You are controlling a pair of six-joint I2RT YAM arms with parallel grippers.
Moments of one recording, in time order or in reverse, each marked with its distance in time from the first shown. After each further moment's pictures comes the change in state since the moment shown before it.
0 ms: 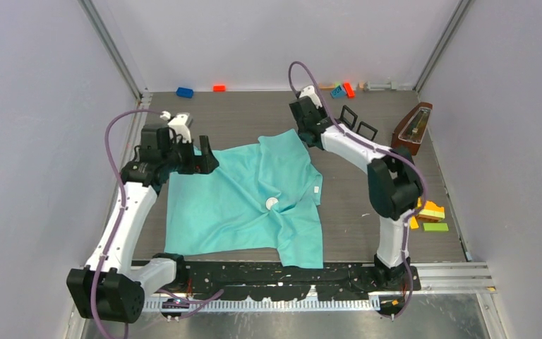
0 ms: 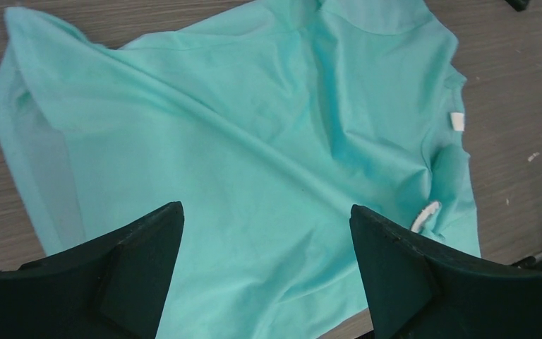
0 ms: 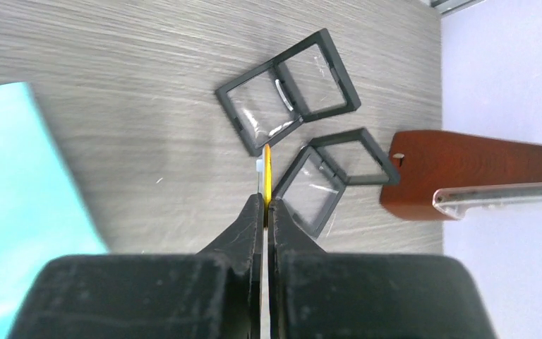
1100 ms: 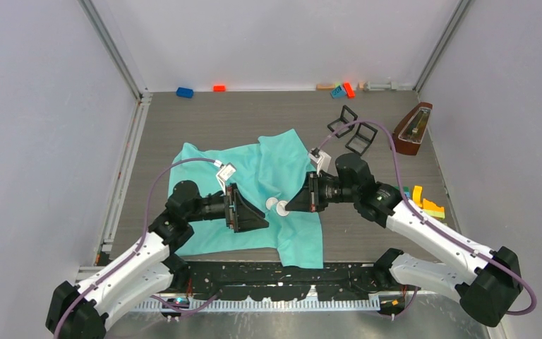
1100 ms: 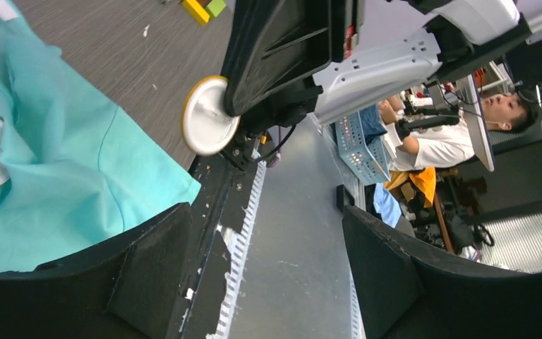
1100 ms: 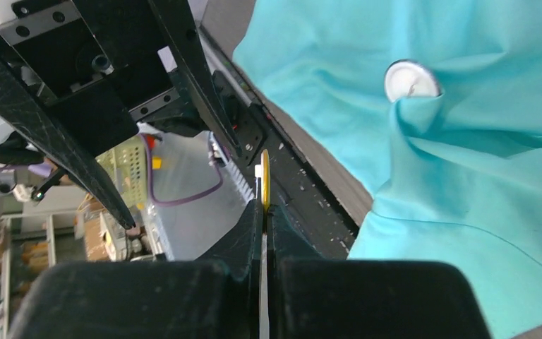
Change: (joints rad) left arm -0.529 -0.338 -0.620 0.855 0.500 -0.686; right arm 0.172 -1.030 -0.787 0.029 -1.362 0.826
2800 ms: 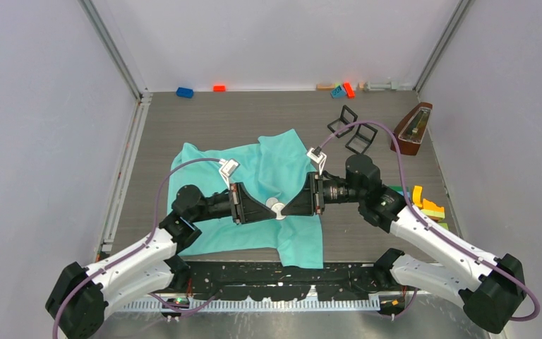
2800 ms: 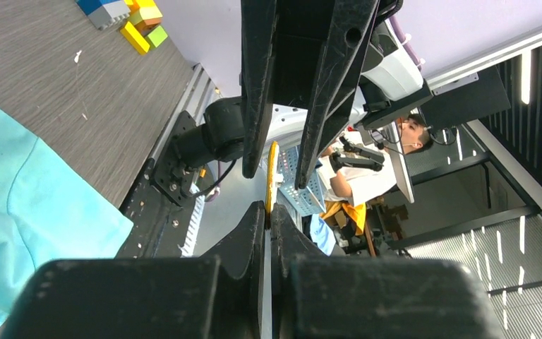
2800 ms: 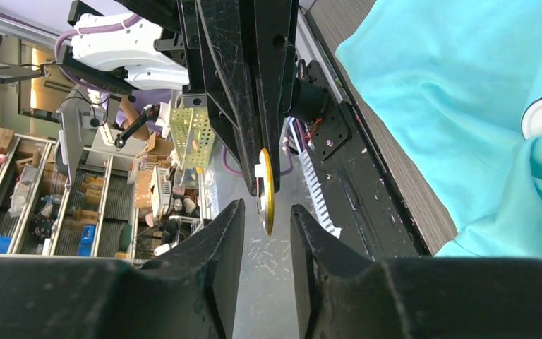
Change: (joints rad) left arm -0.100 0.111 -0.049 0.396 -0.095 -0.326; right arm 0.001 -0.058 -0.065 0.264 -0.263 0.105
